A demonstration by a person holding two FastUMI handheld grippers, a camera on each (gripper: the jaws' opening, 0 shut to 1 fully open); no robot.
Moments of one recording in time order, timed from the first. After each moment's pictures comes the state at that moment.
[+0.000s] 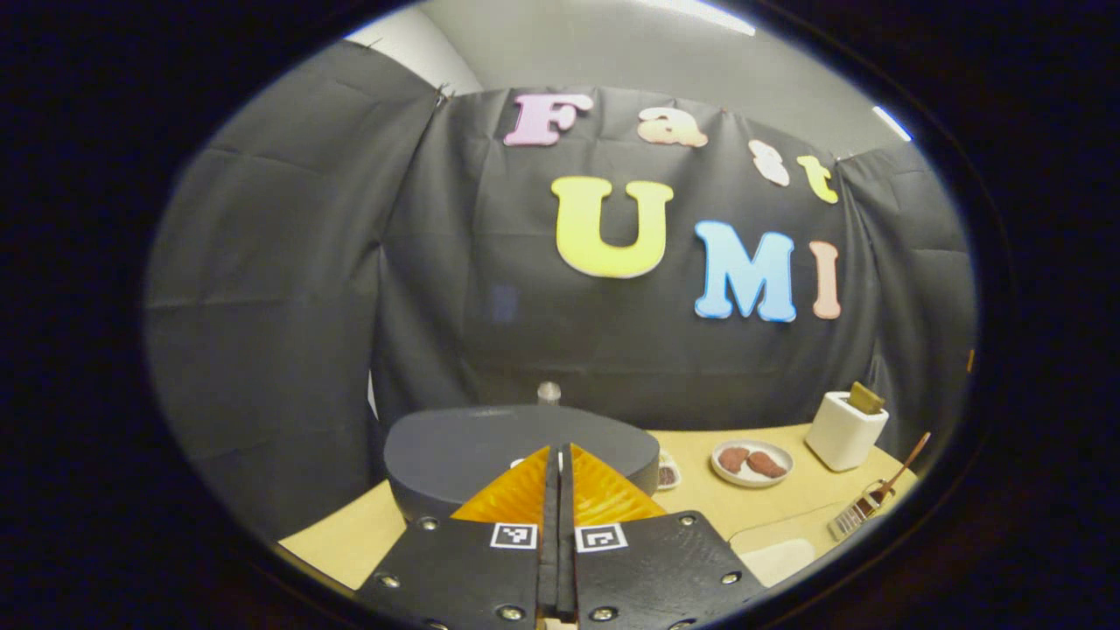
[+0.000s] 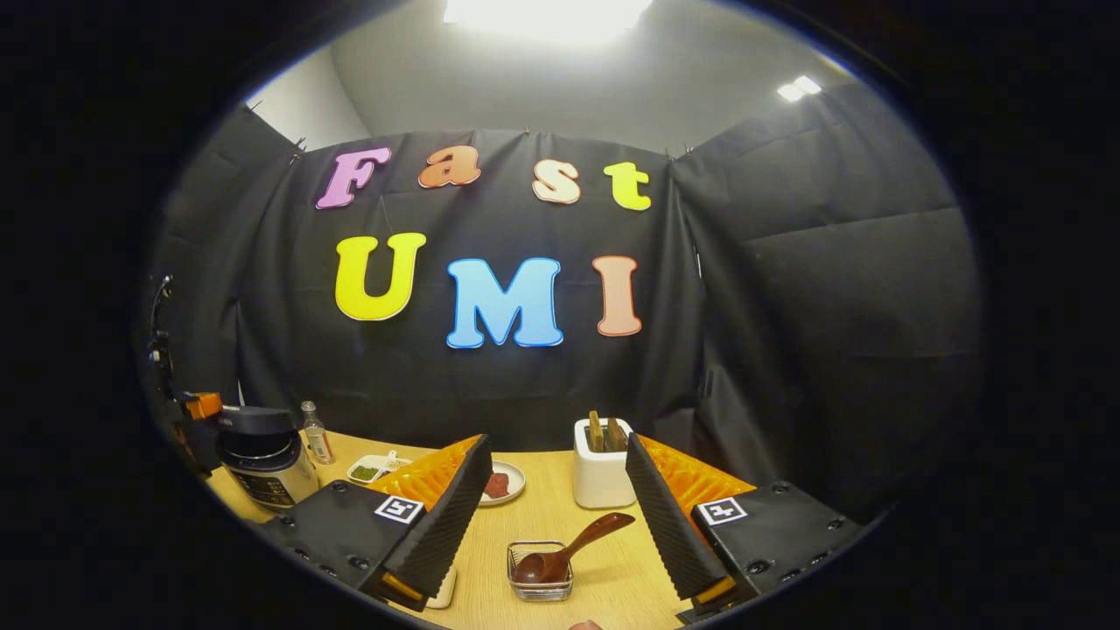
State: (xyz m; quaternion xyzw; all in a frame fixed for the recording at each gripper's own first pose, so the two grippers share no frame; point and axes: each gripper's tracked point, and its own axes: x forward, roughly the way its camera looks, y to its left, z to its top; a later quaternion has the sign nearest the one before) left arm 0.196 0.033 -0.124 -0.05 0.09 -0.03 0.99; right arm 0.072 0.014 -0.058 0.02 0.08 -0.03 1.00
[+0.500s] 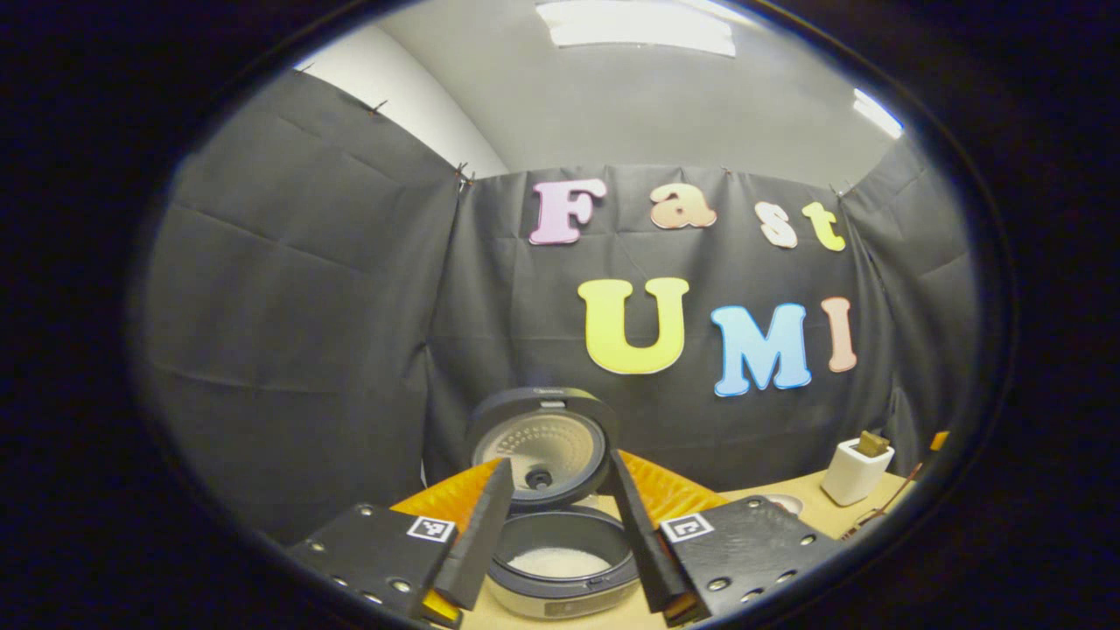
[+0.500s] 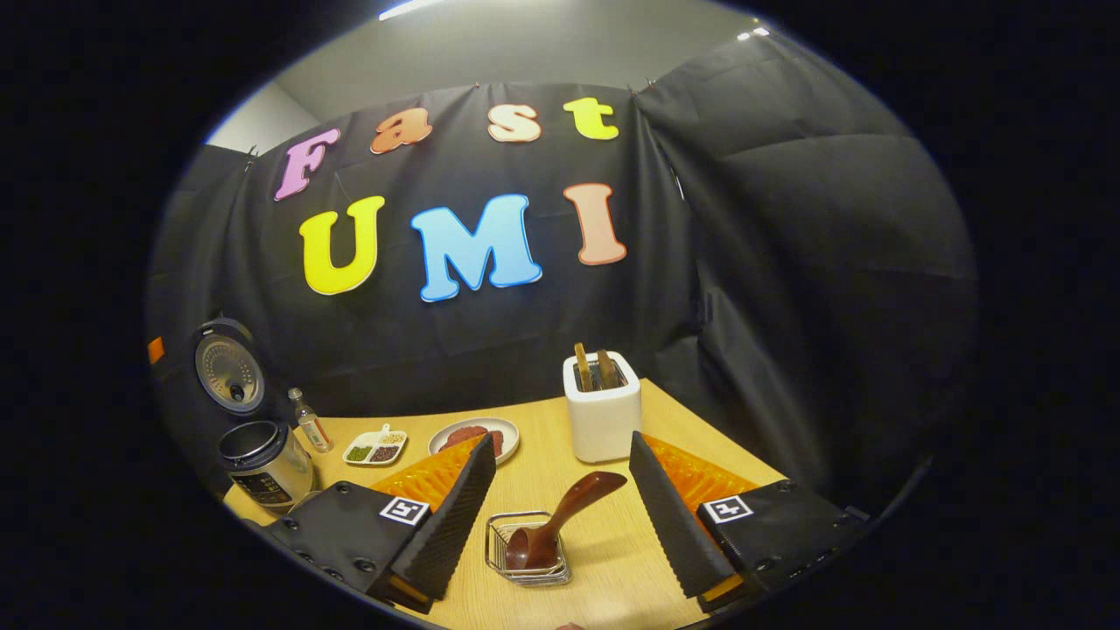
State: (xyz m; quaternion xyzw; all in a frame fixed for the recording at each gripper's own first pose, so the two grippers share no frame) left arm 0.124 0.076 -0.002 -0.03 0.00 0.03 1.00; right arm 0.098 -0.019 -0.147 0.10 0.18 -0.03 0.98
